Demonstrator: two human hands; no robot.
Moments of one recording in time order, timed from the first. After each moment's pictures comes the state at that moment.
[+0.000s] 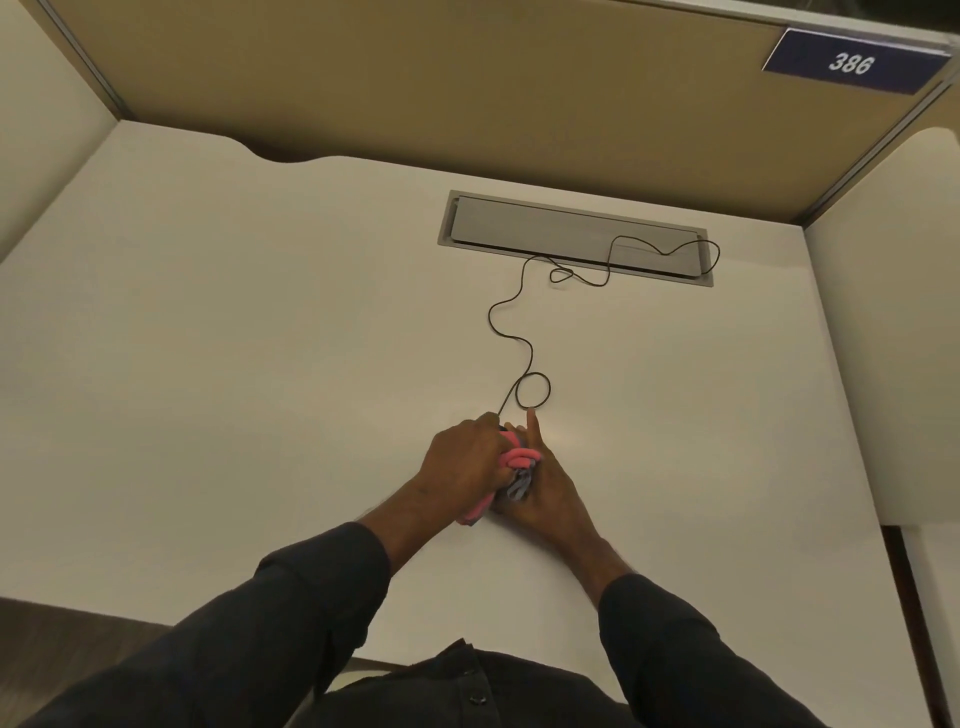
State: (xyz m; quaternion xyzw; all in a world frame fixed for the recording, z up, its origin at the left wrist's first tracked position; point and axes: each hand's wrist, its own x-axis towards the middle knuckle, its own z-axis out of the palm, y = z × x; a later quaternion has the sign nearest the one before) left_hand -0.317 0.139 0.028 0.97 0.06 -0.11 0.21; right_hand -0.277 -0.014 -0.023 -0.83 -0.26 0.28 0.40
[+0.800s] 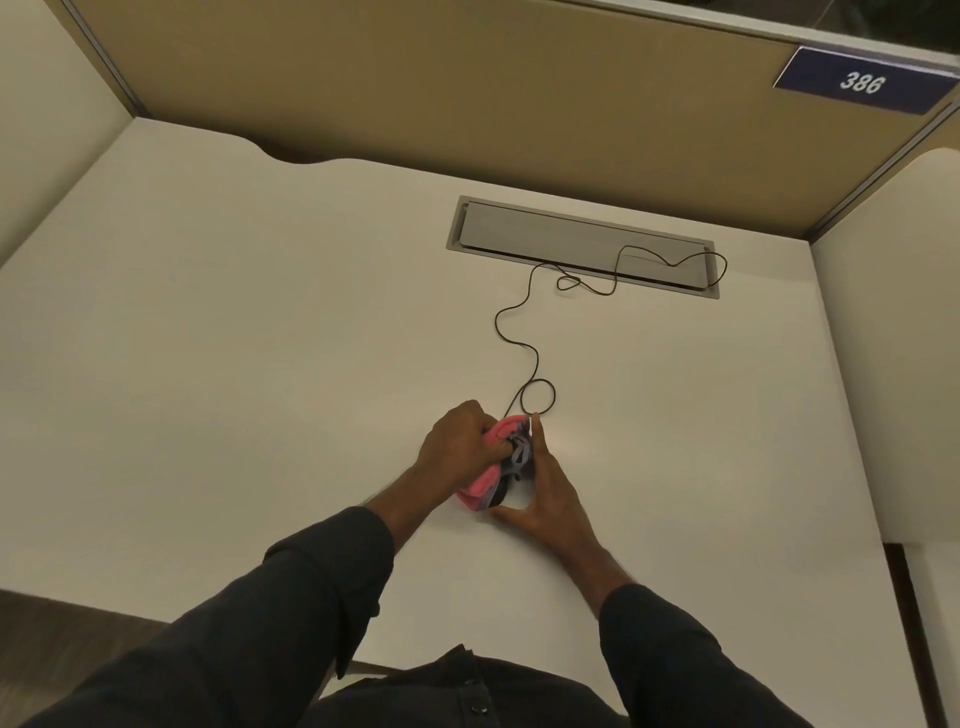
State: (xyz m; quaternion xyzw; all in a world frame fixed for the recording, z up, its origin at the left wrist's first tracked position) left_hand -0.299 0.159 0.012 0.89 0.23 -0.10 0.38; right_hand -0.284 -0.017 -0.024 -0.83 -0.25 0.24 0.44
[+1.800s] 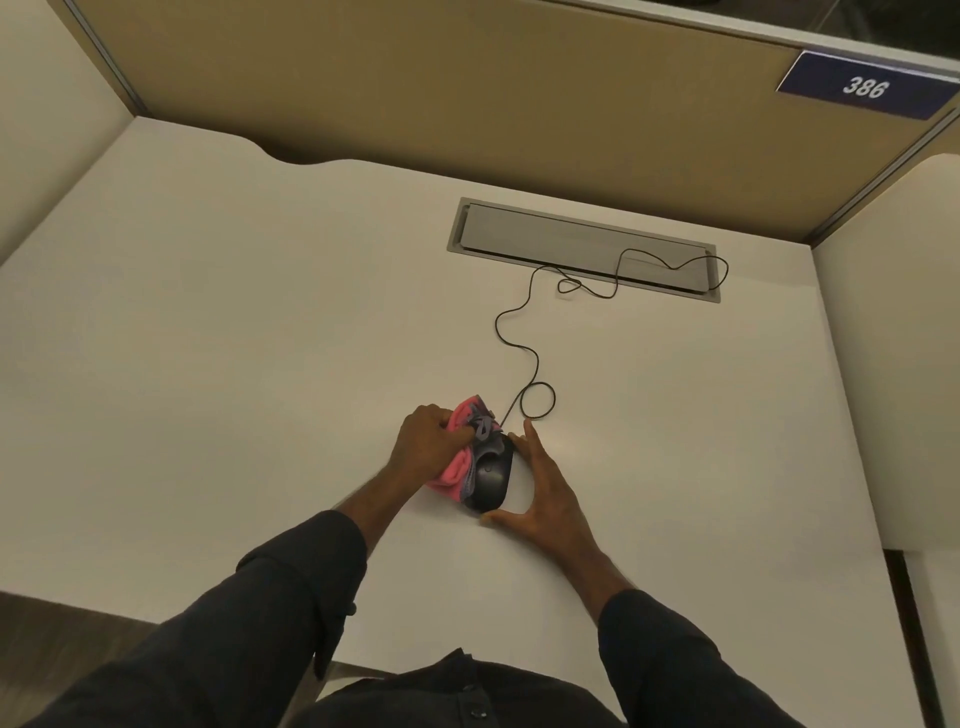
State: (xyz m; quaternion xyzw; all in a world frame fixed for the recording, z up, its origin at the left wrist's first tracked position) left_hand -0.310 0.192 -0.004 0.82 0.32 -0.08 0.47; right_hand -0.282 -0.021 -0.034 -0.85 -0.26 0.23 0.40
